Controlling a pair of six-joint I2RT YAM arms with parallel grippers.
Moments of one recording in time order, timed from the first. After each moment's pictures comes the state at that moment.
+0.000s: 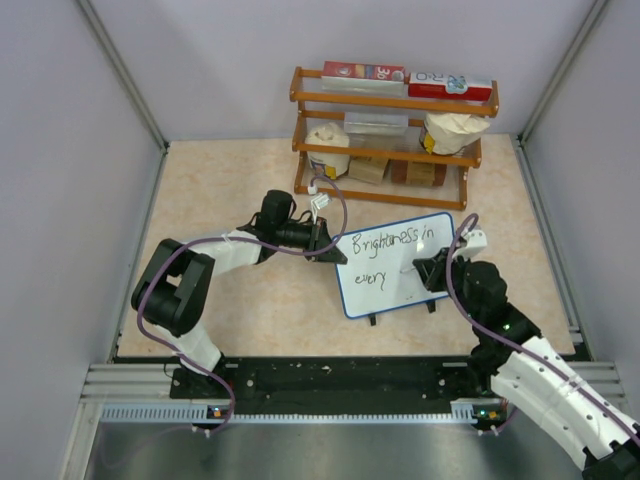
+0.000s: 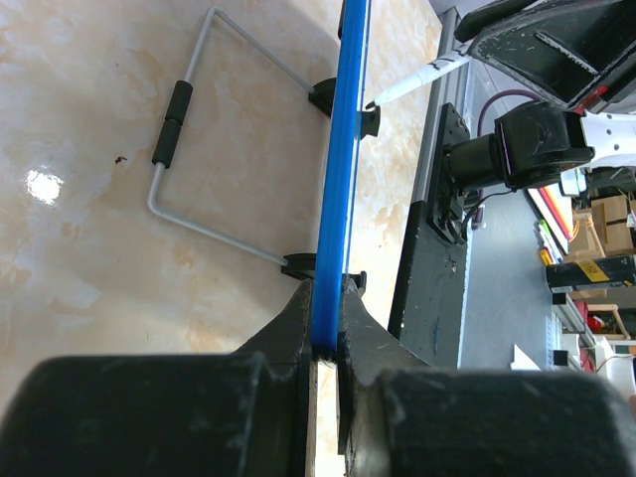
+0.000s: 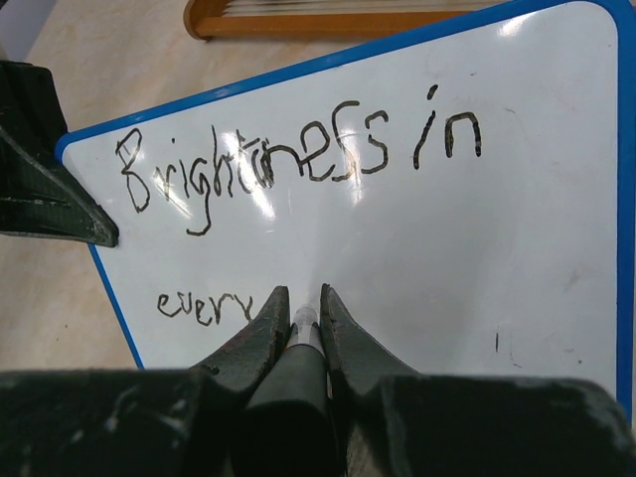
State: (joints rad) left arm -0.47 1.70 0.90 0.20 1.01 -0.34; right arm 0.53 0.51 0.34 -0.11 0.12 0.45
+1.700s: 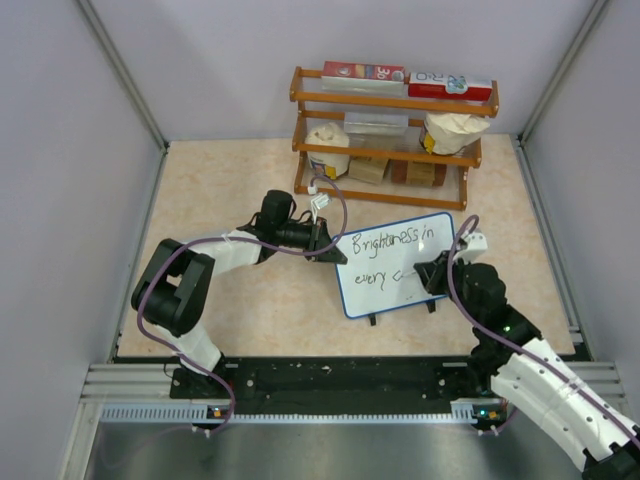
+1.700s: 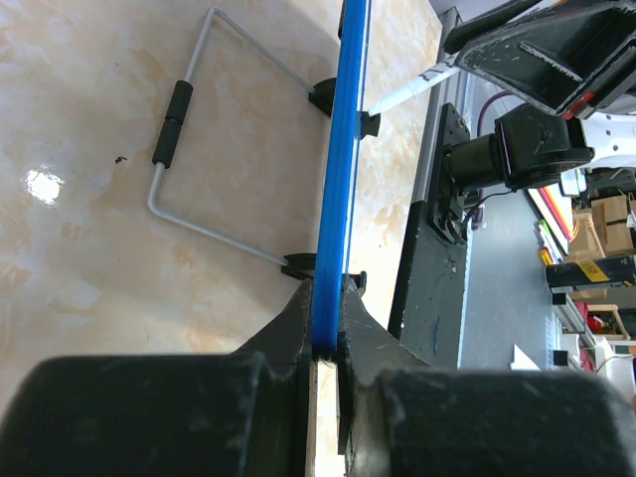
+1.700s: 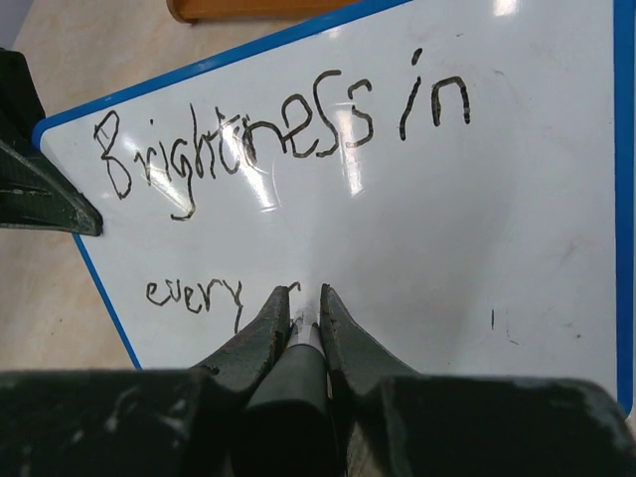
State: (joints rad) left arm -0.47 1.70 0.90 0.20 1.01 -0.34; right arm 0.53 0.50 0.32 -0.14 0.12 0.48
